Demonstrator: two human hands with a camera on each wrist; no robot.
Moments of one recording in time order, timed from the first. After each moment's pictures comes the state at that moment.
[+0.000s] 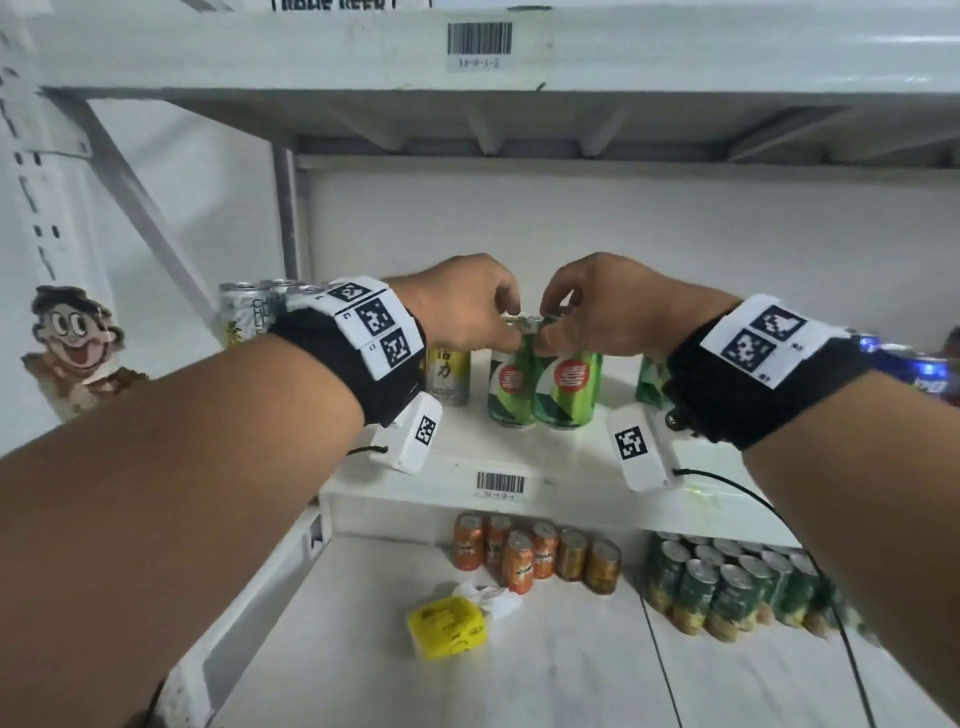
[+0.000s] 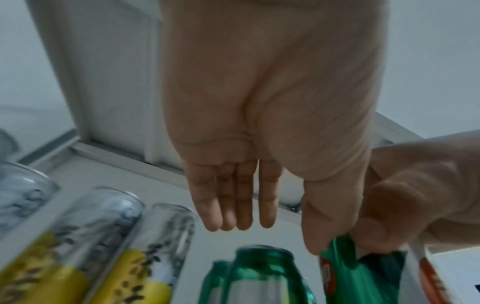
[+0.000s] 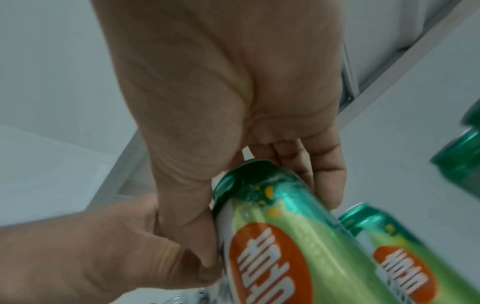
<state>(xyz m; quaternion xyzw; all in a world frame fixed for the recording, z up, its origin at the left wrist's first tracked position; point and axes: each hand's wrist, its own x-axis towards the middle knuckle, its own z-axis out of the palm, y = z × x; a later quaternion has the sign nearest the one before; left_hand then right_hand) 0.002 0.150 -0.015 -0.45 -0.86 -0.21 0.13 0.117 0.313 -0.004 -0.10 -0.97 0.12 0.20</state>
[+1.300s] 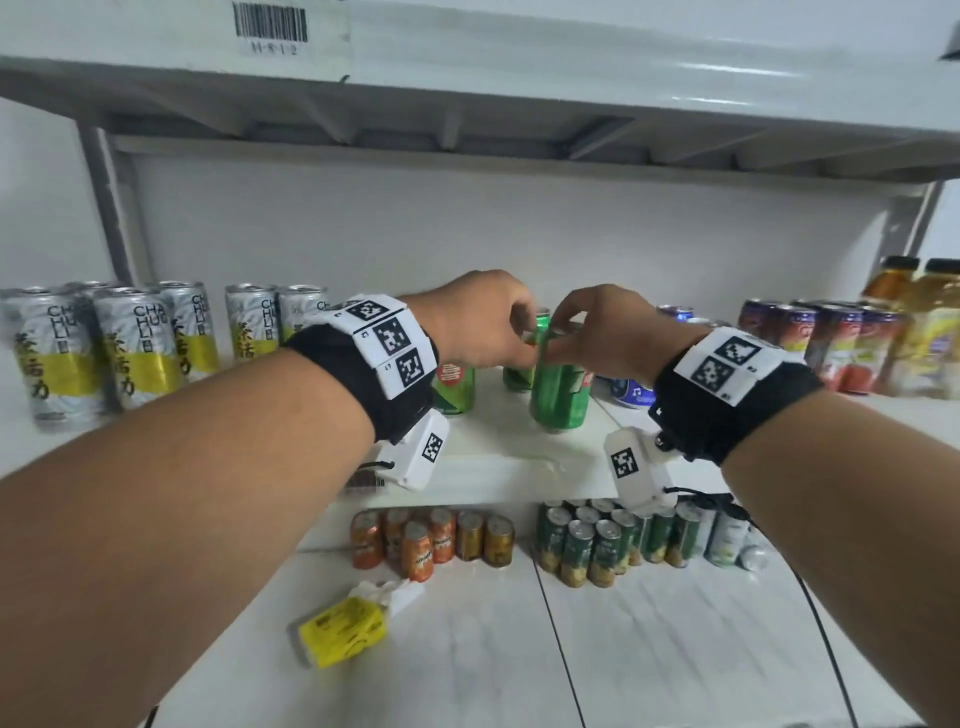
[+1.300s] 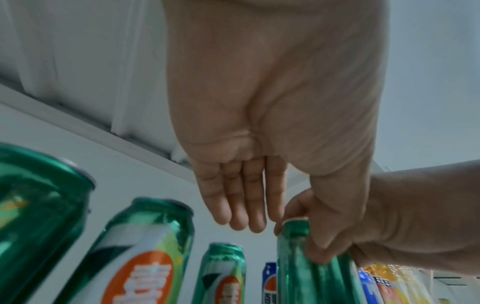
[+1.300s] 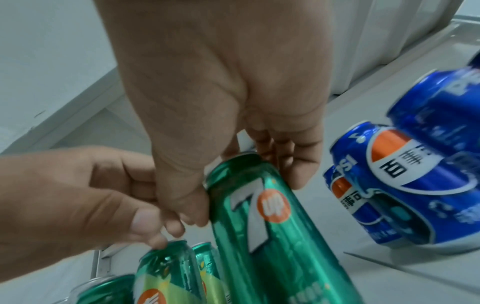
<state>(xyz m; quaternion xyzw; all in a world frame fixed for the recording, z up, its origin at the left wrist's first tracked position) 0.088 0.268 -0.027 -0.57 -0.79 -0.23 0.08 0.209 0.416 -0.040 -0.27 -0.92 0.10 0.25</state>
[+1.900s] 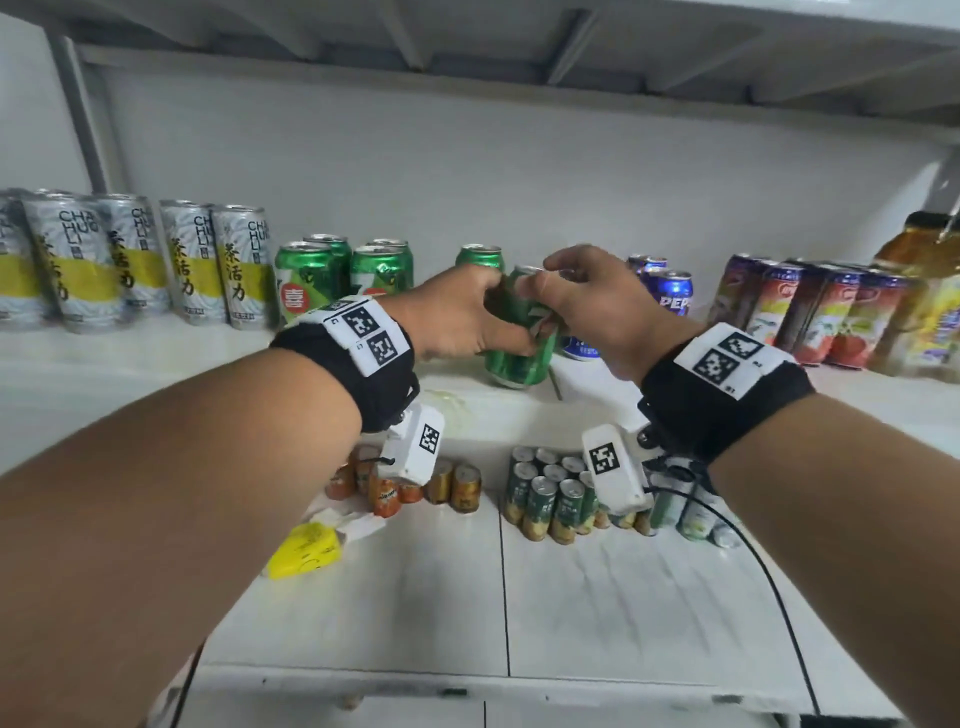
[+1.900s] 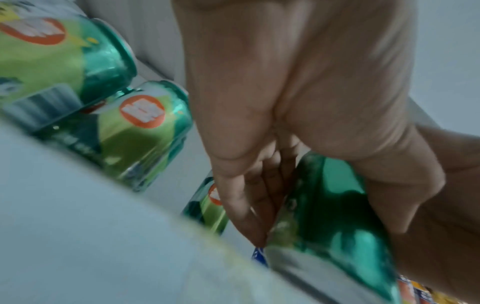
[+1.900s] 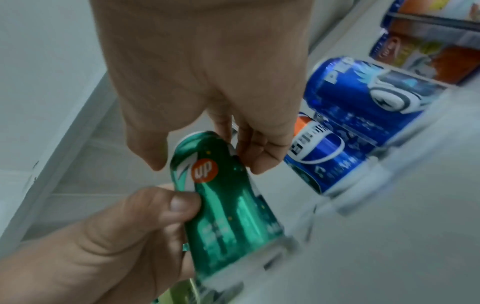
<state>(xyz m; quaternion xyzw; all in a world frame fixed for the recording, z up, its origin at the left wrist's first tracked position) 0.138 0.333 -0.095 -0.50 -0.73 -0.46 -0.09 0.252 0.480 -0.087 -0.14 -0.80 0.49 0.32</state>
